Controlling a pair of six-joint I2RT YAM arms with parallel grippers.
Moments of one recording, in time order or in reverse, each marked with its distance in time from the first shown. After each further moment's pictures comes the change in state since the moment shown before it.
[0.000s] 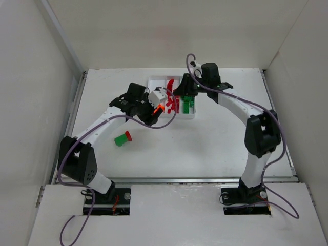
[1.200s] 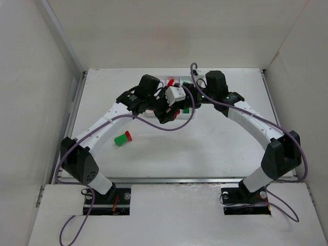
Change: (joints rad) left arm -0.165 0.024 0.243 -0.084 0.159 0.052; right arm 0.091 -0.284 -0.183 -0.101 -0.018 -0.007
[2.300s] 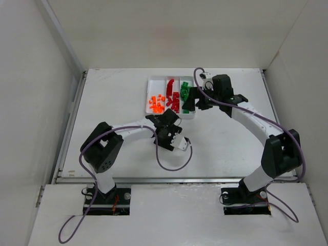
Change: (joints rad) left arm -0.188 0.223 -0.344 0.136 -0.348 0.821; right arm -0.097 0.021 -0.090 0.002 0.146 -0.180
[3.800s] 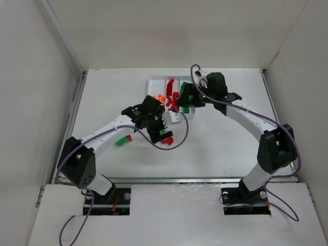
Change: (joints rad) left arm 0.172 -0.288 0.034 -0.136 0.158 -0.697; right arm 0.040 0.072 0.051 0.092 -0.039 0.154
